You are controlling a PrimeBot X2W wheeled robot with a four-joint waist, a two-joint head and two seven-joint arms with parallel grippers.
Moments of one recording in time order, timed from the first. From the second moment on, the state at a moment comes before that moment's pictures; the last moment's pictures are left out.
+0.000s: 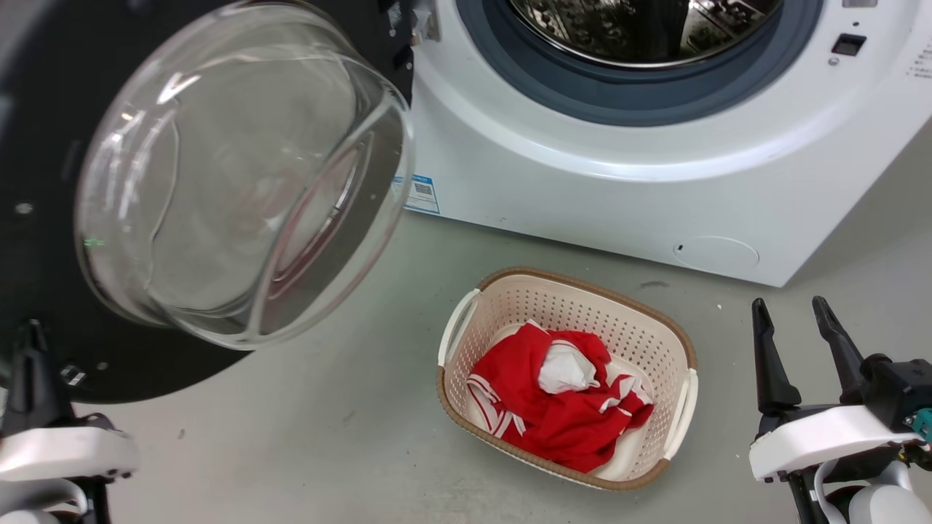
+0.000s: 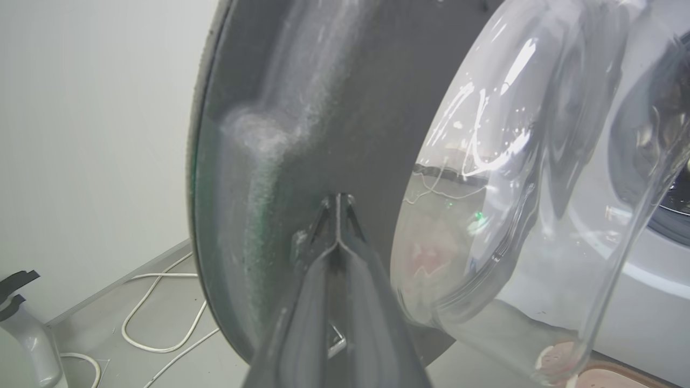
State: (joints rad) left arm -0.04 0.35 0.15 0.11 -0.42 0.13 -0.26; right arm -0.06 -0.05 -0.08 0.05 0.10 0.13 -0.12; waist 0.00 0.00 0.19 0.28
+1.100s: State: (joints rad) left arm 0.03 0.16 0.30 0.03 -0.16 -0.01 -0.26; right arm -0.06 -0.05 -0.07 0.09 0.12 0.13 -0.15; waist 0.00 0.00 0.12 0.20
